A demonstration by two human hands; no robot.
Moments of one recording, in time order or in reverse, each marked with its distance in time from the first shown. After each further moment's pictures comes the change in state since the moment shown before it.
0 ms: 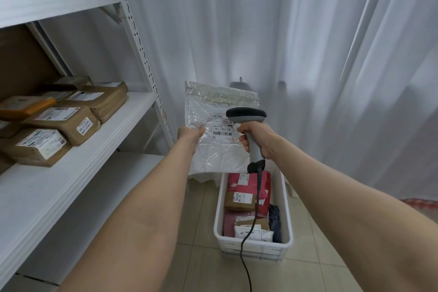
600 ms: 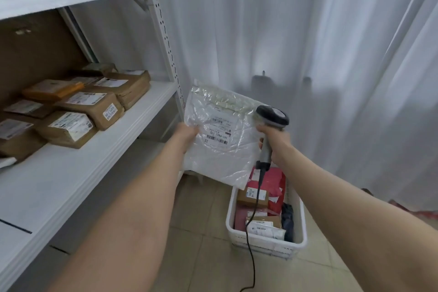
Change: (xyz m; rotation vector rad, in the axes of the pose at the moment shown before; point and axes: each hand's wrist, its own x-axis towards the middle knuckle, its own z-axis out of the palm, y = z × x) left_hand 0.014 -0.014 -0.076 0.170 -0.063 0.069; right_hand 0.030 0.036 0.024 0.150 0.296 -0.037
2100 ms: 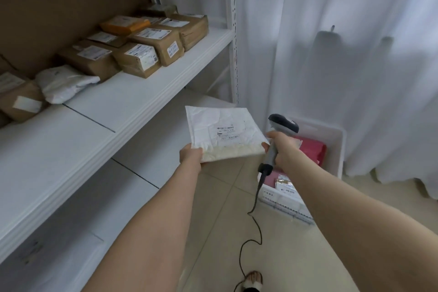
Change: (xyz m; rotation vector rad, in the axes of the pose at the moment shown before) left_hand -0.111 -0.214 -0.072 -0.407 0.398 -0.431; right_hand -0.087 0.148 0.045 0.027 -0.068 0.366
